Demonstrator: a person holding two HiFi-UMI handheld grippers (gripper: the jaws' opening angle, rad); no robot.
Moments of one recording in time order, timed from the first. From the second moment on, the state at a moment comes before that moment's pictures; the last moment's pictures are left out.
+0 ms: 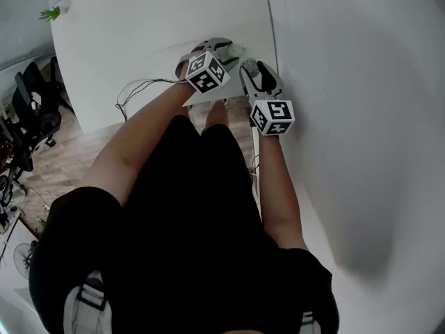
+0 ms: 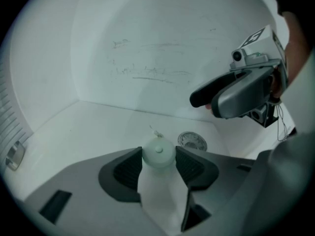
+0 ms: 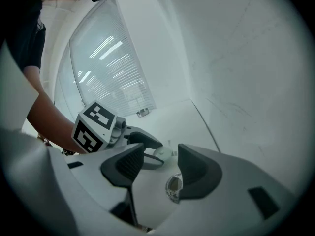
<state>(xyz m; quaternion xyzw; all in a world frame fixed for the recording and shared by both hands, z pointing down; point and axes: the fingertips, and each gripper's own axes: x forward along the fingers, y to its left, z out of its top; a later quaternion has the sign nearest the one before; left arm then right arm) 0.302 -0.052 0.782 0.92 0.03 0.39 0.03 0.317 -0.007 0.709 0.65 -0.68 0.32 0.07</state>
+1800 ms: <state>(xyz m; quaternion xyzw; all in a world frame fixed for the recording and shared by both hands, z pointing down) 0.107 -0.099 0.525 0.95 -0.07 0.31 0.02 0.136 -0.097 0.520 0.35 -0.91 0.17 0.11</state>
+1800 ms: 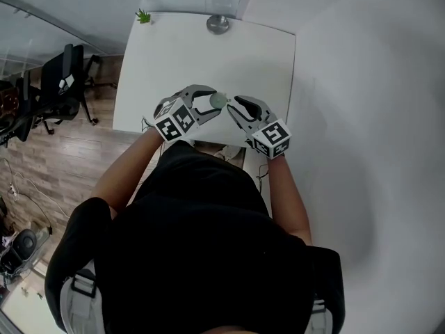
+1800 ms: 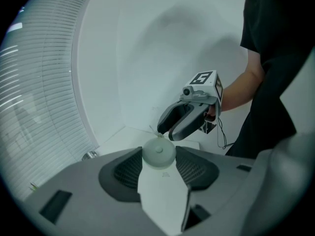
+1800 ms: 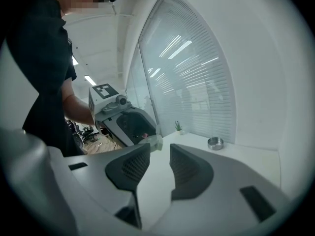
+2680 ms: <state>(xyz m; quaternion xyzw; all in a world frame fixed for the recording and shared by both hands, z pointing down) 0.094 -0.110 0.516 0.95 -0.08 0.31 0.01 0.121 -0.107 0.507 0.32 -0.93 0.14 0.11</state>
